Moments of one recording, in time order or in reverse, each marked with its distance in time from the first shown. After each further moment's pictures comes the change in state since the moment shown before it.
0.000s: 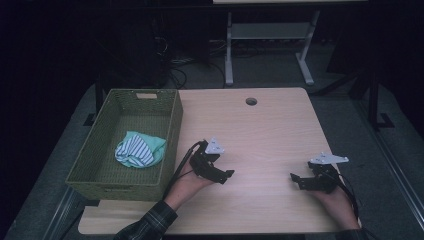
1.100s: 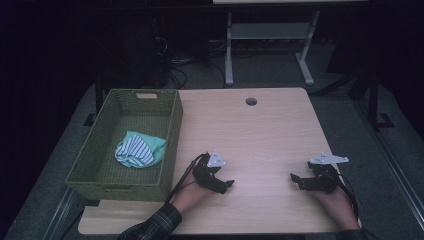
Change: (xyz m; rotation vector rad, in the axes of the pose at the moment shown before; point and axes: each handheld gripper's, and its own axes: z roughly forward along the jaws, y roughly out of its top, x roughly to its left) left arm -0.001 -0.039 0.037 -0.003 -0.018 0.027; right arm 0.000 0.000 0.000 -0.001 0.003 -0.004
